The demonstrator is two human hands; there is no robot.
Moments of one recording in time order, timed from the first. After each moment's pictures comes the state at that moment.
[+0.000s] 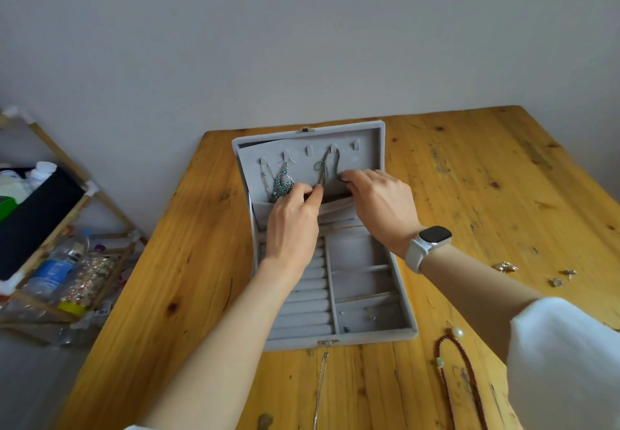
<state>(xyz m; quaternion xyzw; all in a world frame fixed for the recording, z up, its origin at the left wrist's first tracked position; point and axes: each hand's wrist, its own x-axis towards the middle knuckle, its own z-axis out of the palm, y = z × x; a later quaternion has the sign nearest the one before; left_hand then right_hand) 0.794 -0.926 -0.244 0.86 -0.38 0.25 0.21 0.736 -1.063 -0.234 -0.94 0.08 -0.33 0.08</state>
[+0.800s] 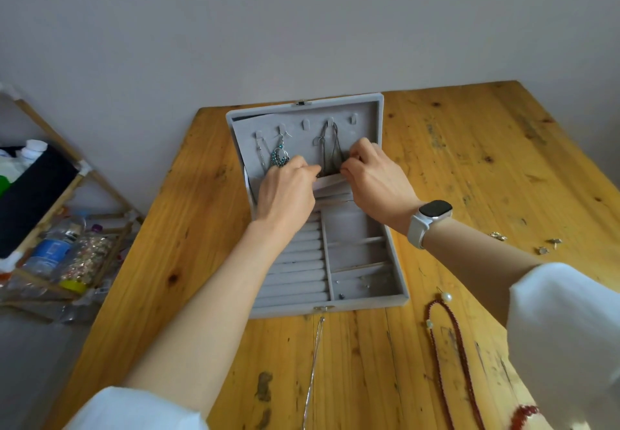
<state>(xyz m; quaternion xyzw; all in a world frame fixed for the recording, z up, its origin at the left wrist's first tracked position) 0.790 -0.918 -0.215 0.89 -0.40 0.14 0.17 0.729 -1.065 -0.240 -0.95 0.00 -0.30 0.06</state>
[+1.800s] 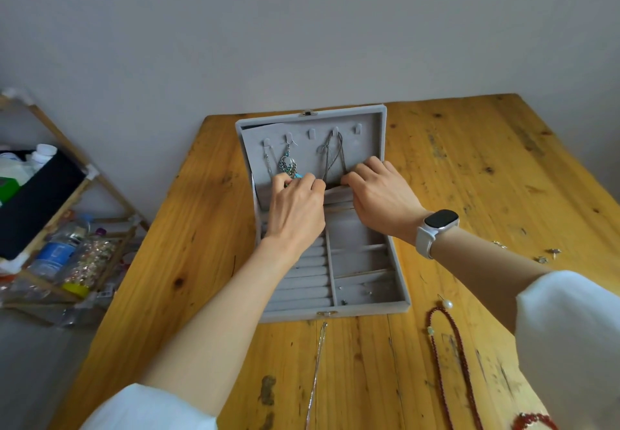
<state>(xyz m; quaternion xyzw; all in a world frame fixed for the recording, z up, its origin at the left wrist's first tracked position) 0.788 -0.921 -0.241 0.86 -0.42 0.28 0.08 0.722 -1.068 -0.244 -0.96 -0.03 -0.27 -0.03</state>
